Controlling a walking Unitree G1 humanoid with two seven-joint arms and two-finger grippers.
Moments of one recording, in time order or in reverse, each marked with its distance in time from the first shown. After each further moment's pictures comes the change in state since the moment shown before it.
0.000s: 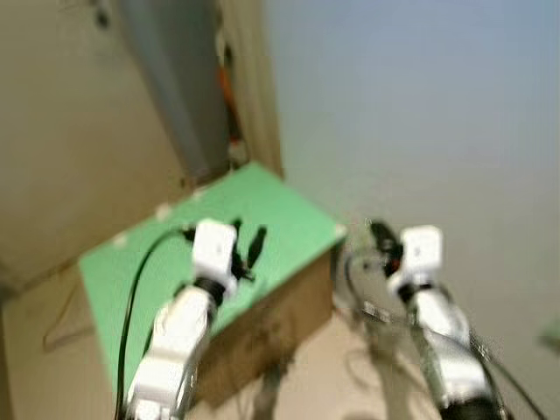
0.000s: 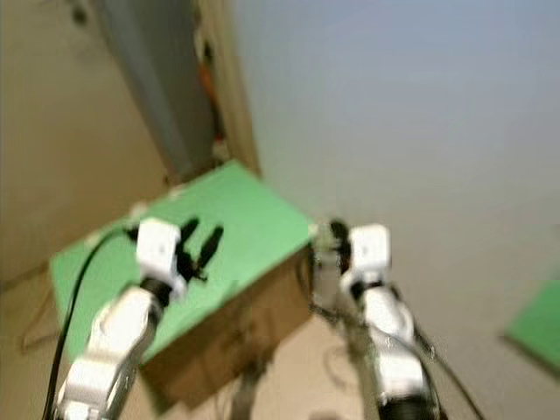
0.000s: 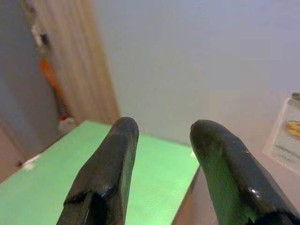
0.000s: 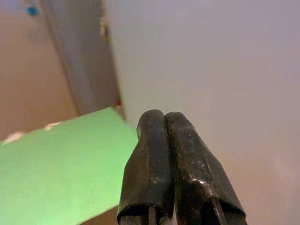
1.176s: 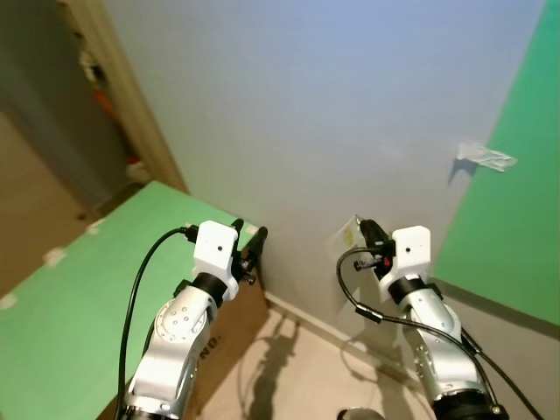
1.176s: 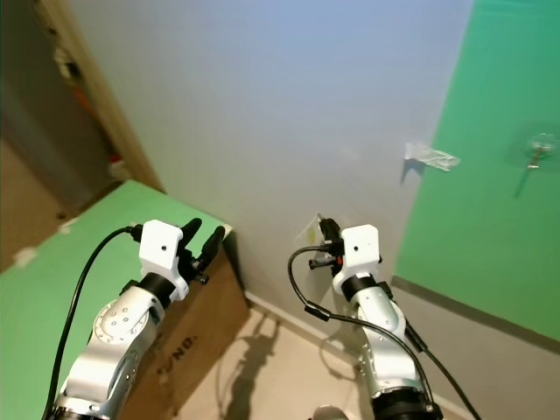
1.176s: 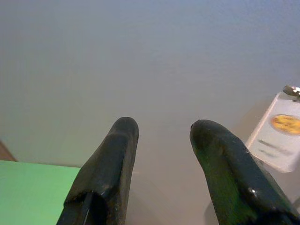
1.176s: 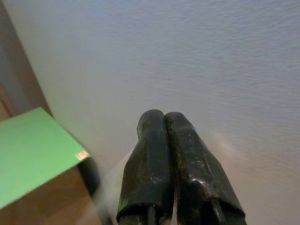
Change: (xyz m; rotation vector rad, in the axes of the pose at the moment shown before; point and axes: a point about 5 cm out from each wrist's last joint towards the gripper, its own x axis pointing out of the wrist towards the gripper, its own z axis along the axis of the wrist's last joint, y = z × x) left arm 0.002 0.003 -0.010 0.000 0.043 -0.013; right arm 0.003 0.010 -0.003 0.012 0.015 0.063
